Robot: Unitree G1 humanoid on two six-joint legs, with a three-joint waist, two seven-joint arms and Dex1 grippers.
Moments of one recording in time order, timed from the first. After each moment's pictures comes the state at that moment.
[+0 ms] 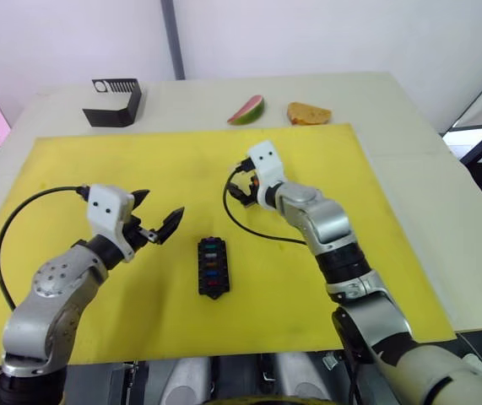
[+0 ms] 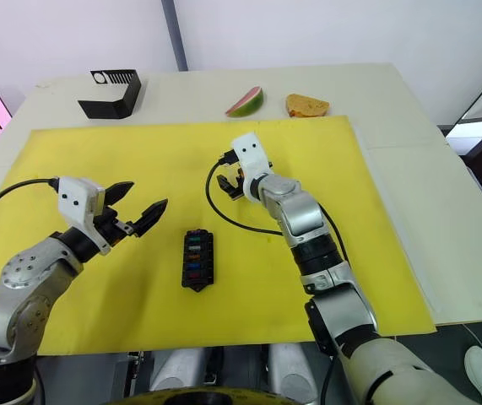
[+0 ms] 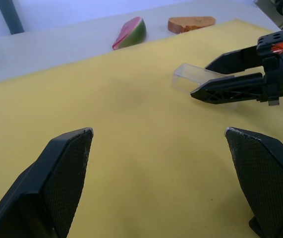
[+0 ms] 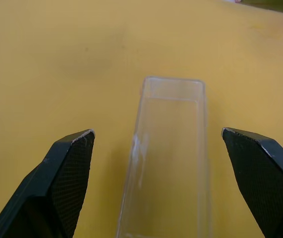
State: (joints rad) left arm -0.02 0.50 0.21 -0.59 -0.49 0.61 -0.41; right arm -0.79 -0.07 0.15 0.25 0.12 0.77 0.24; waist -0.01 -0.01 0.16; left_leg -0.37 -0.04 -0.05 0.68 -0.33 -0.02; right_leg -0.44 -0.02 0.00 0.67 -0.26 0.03
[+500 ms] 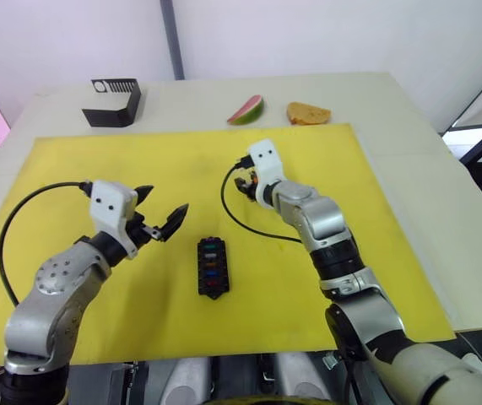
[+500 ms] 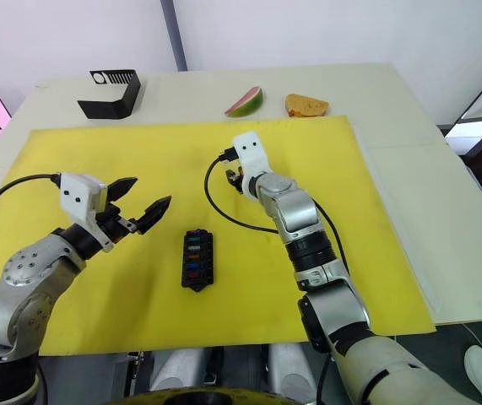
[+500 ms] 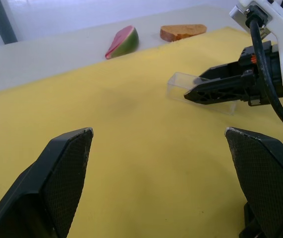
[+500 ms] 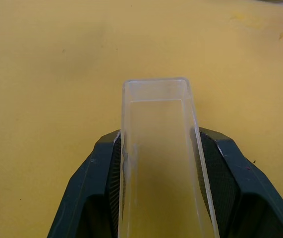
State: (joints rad) left arm -0.04 0.50 0.21 -0.59 -0.51 0.62 -0.42; right arm -0.80 -0.07 0.13 0.25 0.10 0.80 0.22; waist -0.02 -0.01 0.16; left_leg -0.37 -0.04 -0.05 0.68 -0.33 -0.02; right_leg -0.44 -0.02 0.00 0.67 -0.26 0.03
